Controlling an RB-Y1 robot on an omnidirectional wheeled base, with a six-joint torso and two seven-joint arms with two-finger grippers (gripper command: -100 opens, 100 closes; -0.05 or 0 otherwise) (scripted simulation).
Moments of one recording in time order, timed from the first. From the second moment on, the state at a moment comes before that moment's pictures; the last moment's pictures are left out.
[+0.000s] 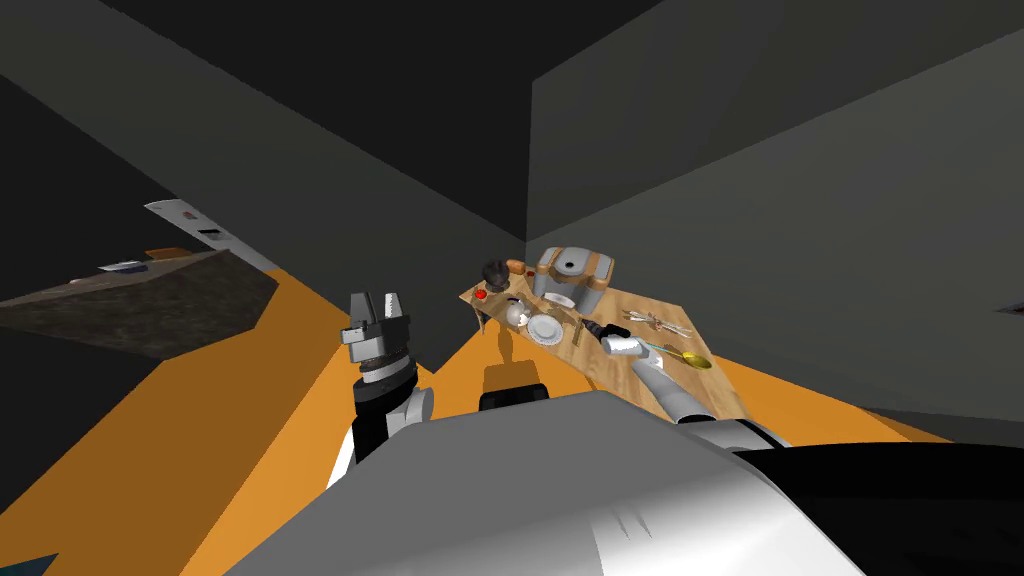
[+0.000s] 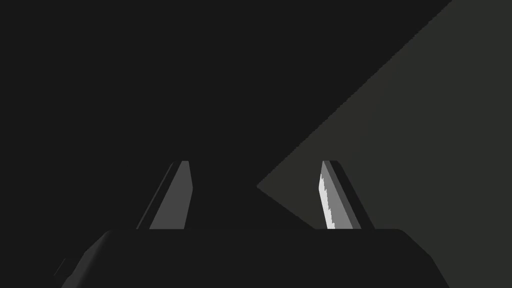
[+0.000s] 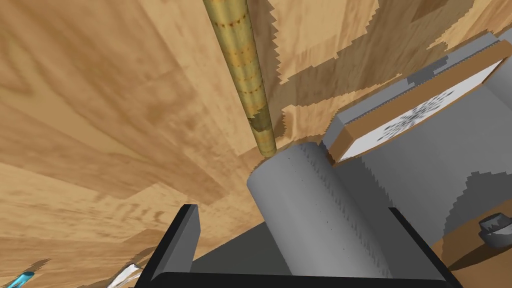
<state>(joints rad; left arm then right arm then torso) 0.54 -0.04 0.01 -2.33 -0.11 -0.64 0.04 0.03 -0.59 -0.05 -1.22 -0.44 0.45 0.66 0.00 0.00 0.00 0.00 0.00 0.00</state>
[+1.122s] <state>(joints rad) 0.54 -0.04 0.01 -2.33 -0.11 -0.64 0.04 -0.11 -0.70 -0.05 -0.89 -0.59 0.72 0.87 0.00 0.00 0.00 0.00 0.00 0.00</state>
